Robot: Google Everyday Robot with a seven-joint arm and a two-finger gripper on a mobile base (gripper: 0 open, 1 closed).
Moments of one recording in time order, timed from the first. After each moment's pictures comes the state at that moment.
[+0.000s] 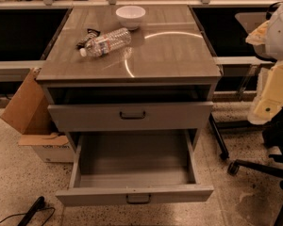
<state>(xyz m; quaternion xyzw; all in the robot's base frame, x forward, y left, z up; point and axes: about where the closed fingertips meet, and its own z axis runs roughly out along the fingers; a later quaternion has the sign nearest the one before) 0.438 -0.217 0.977 -0.60 0.78 -0.03 0.16</state>
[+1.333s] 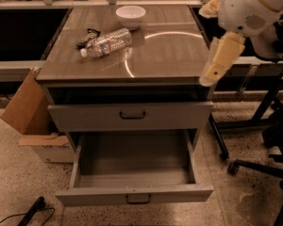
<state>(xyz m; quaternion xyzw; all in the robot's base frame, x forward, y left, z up) 0.530 -0.139 0.988 -0.66 0.70 0.02 0.28</state>
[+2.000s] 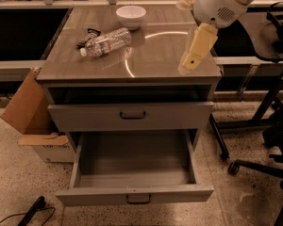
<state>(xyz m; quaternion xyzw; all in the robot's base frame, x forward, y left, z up) 0.567 -0.100 0.991 -0.67 0.67 0.05 0.31</state>
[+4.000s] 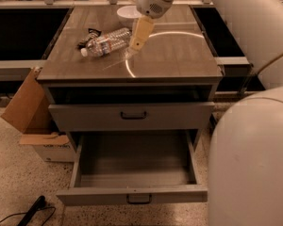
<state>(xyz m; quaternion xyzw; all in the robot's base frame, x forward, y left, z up) 0.714 0.013 0.953 -0.70 0.63 0.05 0.33</state>
